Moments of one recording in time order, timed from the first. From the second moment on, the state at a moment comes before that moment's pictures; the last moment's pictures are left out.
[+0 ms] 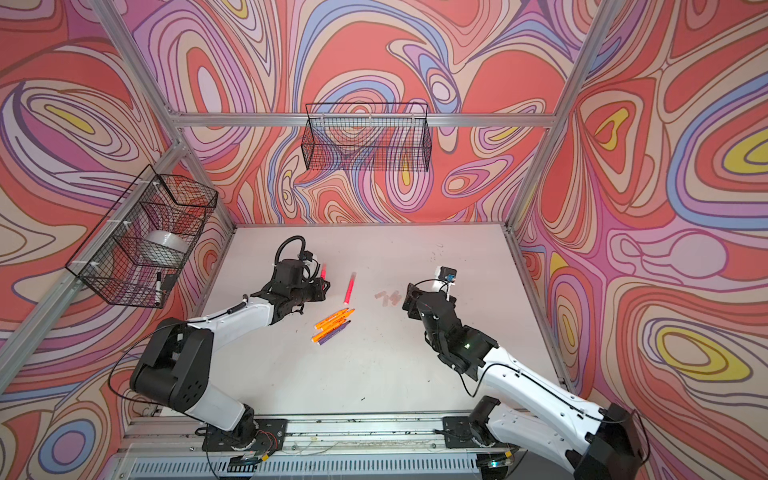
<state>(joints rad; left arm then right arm) -0.34 1.62 0.90 0.00 0.14 -0.39 0.68 0.98 0.71 -0.21 0.57 0.66</state>
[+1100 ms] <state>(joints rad) -0.39 1.96 1.20 -0.26 0.06 -0.39 0.31 1.23 0.57 -0.01 0.51 0.57</state>
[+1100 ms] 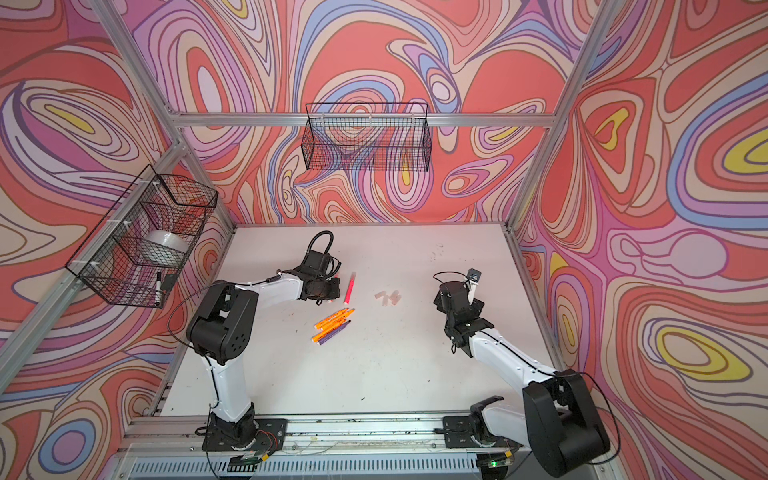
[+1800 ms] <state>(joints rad) -0.39 1.98 1.24 -0.29 0.04 -0.38 0.31 1.23 0.57 0.01 0.50 0.57</state>
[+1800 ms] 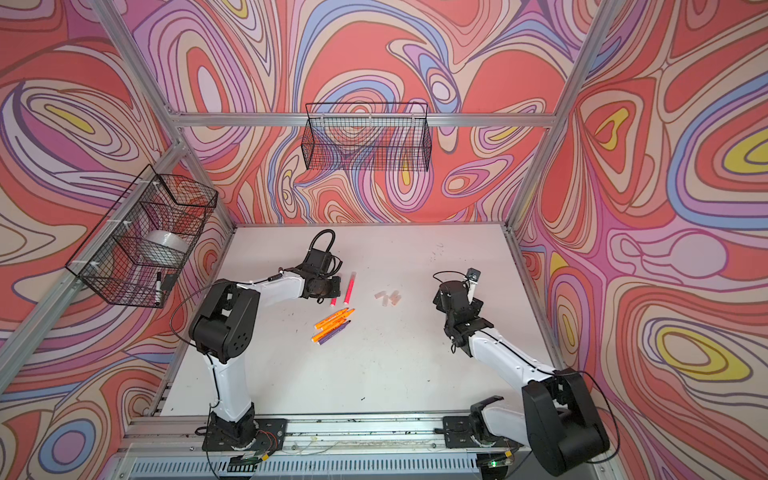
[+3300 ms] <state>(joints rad) -0.38 2.03 1.38 -0.40 0.15 -0.40 0.31 1.23 0.57 0.01 0.48 0.56</state>
